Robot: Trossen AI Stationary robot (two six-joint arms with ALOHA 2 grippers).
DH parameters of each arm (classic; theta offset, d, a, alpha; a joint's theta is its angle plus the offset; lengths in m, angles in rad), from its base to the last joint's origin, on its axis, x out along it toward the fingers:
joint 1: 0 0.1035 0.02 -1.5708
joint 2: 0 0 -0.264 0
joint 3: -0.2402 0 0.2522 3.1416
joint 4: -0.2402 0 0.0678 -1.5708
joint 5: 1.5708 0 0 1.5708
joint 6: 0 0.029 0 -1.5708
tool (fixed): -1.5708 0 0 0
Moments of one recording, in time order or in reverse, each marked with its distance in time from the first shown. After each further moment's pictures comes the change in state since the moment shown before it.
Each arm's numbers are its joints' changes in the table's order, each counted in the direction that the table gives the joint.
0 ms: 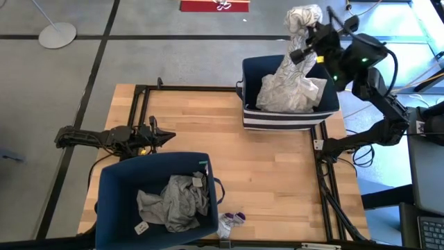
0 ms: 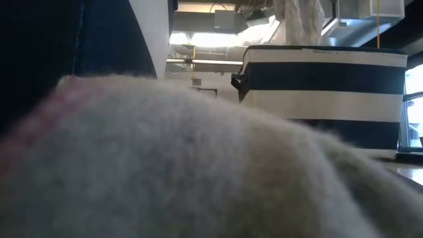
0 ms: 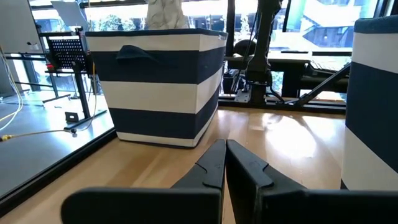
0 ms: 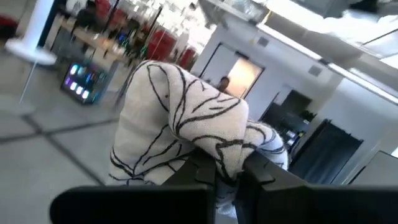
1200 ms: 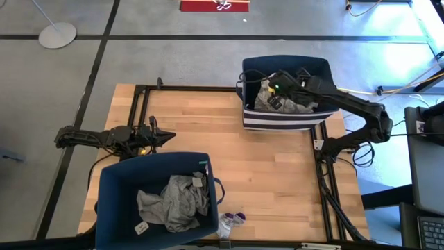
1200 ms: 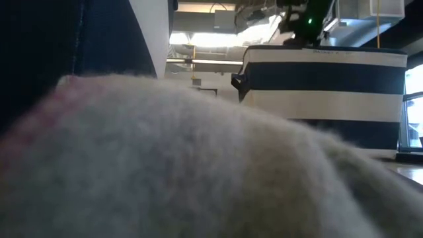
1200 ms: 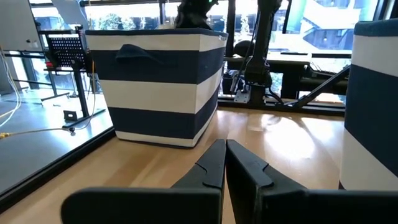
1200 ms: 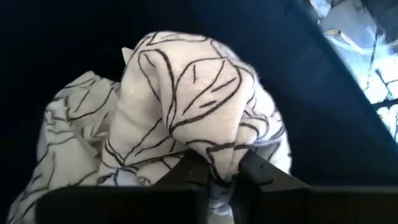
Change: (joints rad) left arm 0.000 0.000 0.000 0.001 0.000 -0.013; right arm -0.129 0.113 0.458 -0.685 0.174 0.776
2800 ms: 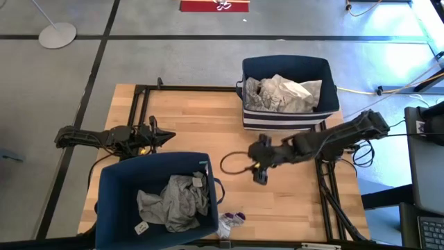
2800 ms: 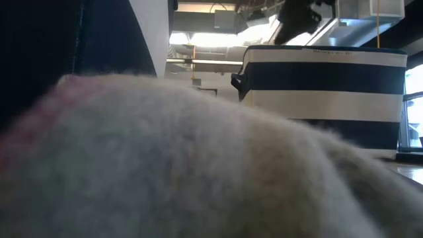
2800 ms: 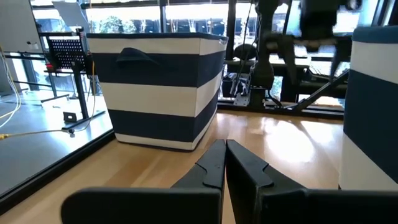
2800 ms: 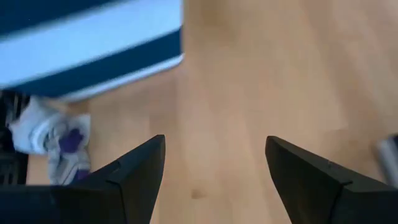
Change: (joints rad) left arm 0.000 0.000 0.000 0.011 0.000 -0.003; right arm 0.776 0.077 0.153 0.395 0.414 0.316
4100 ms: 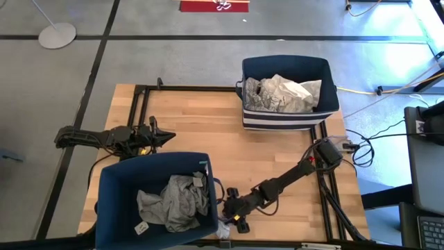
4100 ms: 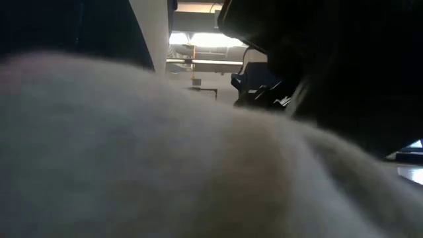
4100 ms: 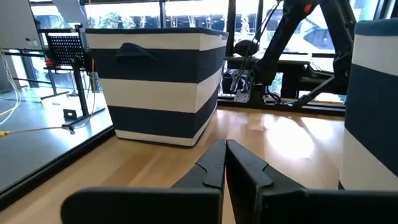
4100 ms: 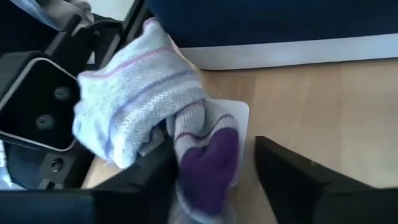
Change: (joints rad) left arm 0.000 0.002 0.000 -0.015 0.000 -0.005; right arm 0.232 0.691 0.032 0.882 0.237 -0.072
